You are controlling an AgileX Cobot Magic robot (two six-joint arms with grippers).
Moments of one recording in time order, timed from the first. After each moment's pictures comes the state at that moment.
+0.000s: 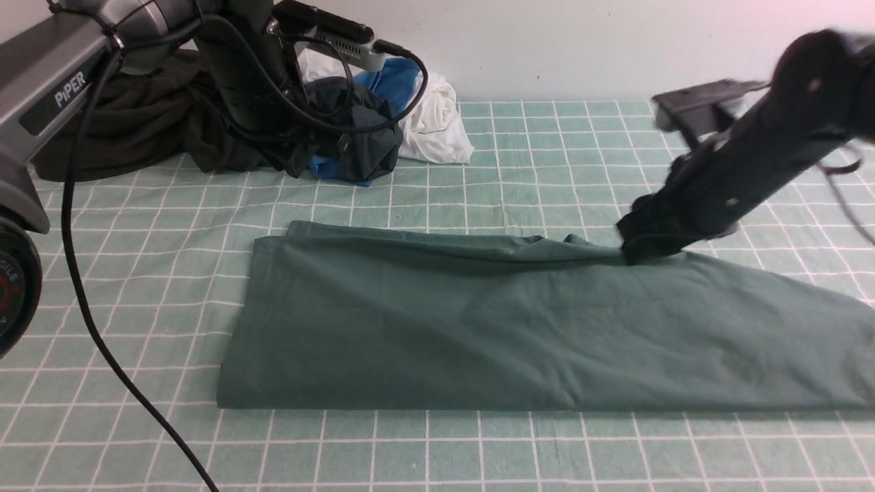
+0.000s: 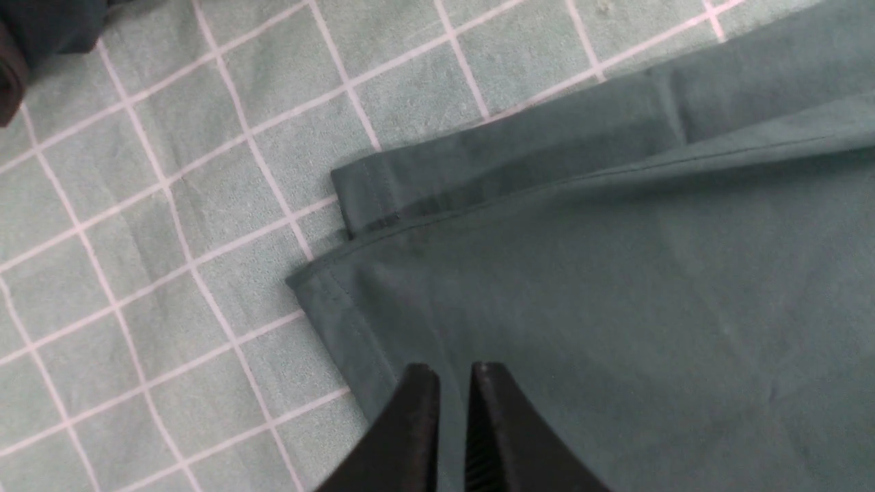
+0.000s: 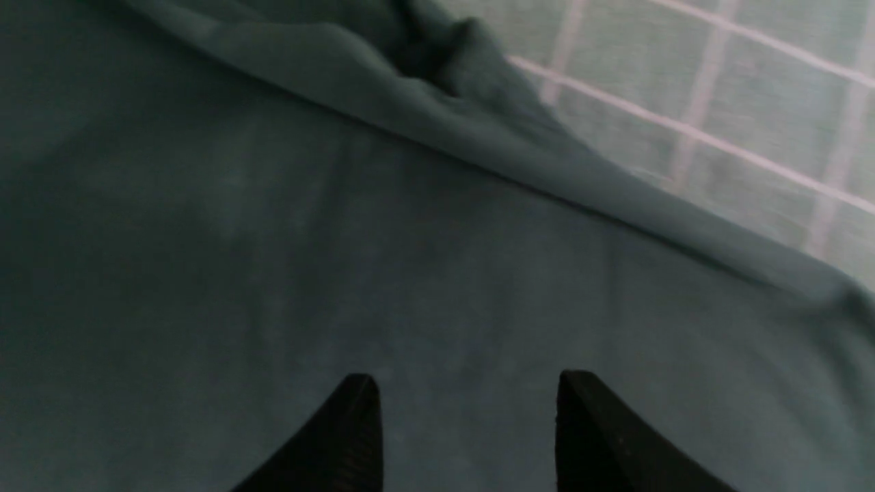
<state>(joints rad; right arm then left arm) 0.26 1.89 -1.42 0.24 0.86 -0.27 -0.26 2.10 -2.07 0.05 1.23 0.17</state>
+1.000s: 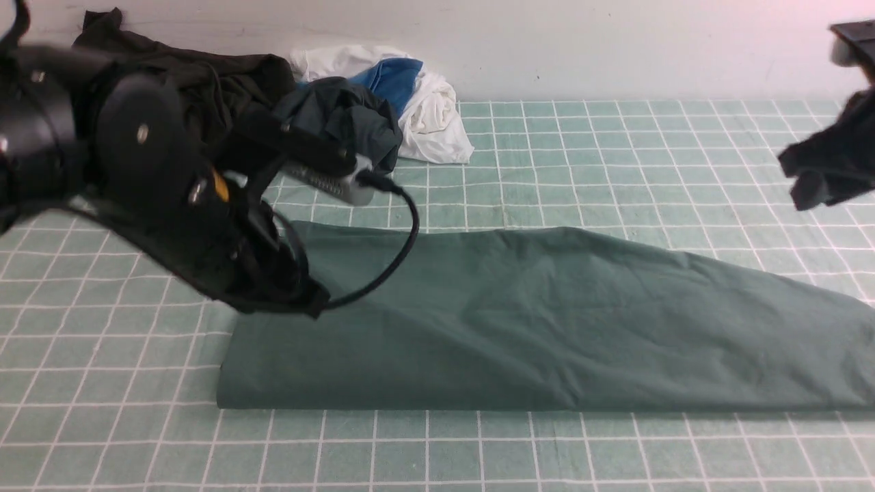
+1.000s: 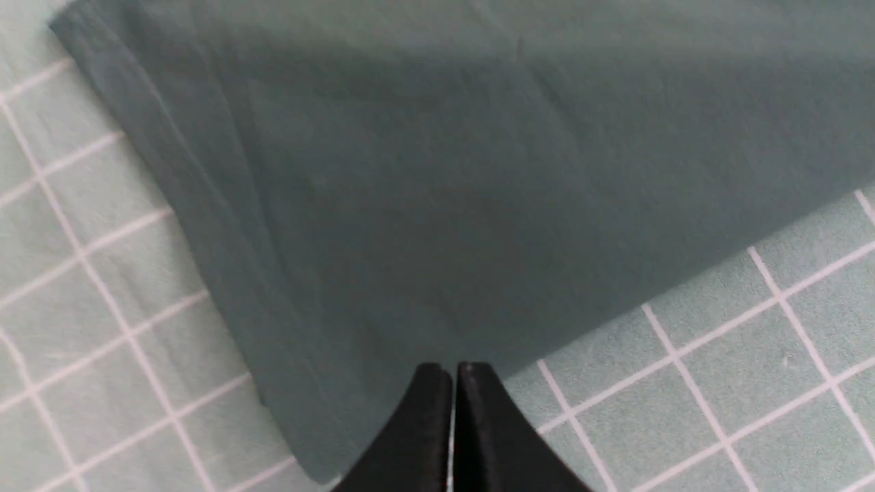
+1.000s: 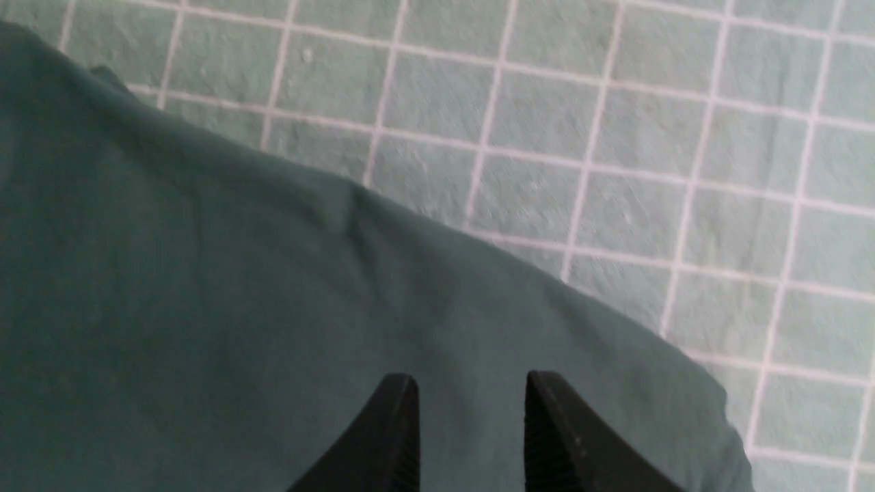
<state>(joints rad) -0.08 1.70 -1.46 0.10 1.06 -0.21 -0.36 1.48 -1.10 -0.06 0.81 0.18</state>
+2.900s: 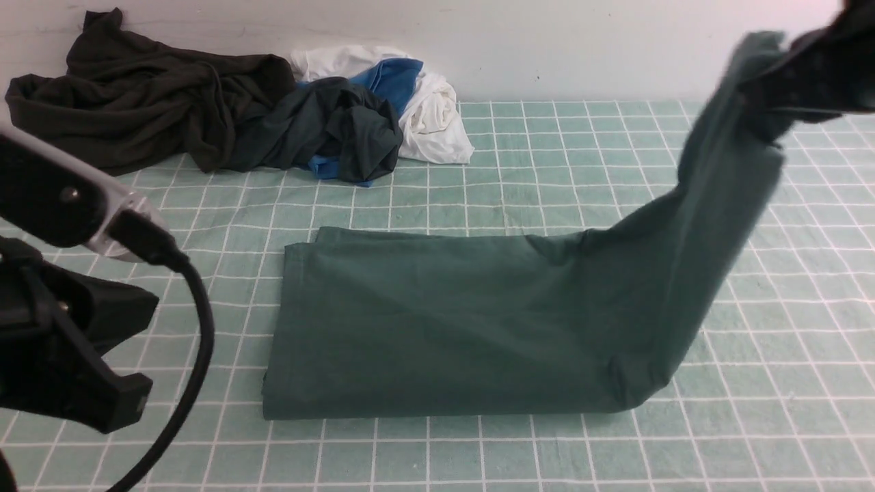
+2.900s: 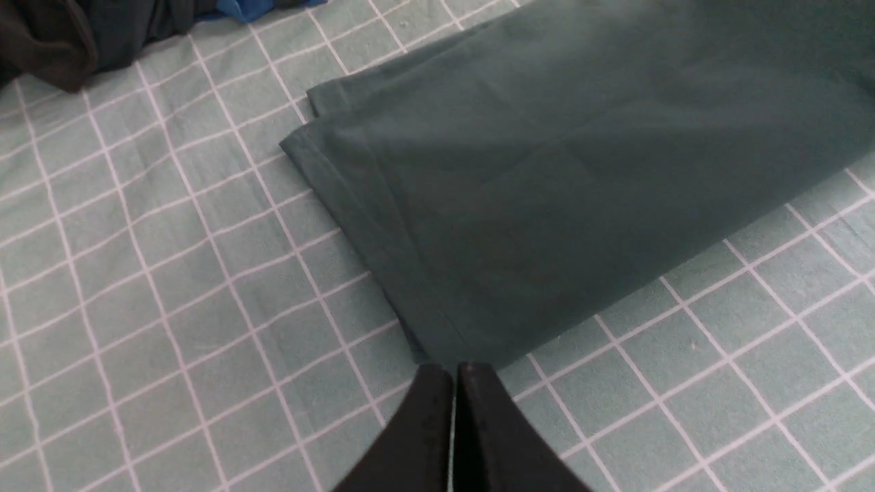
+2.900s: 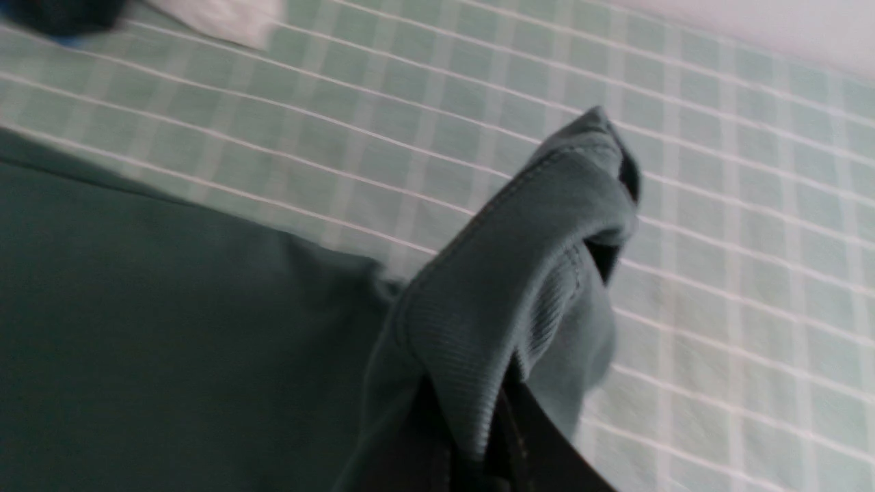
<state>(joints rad) 0.32 1.40 -1.41 -0.03 0.88 -0.03 -0.36 0.80 -0.84 -0.04 0.81 0.16</state>
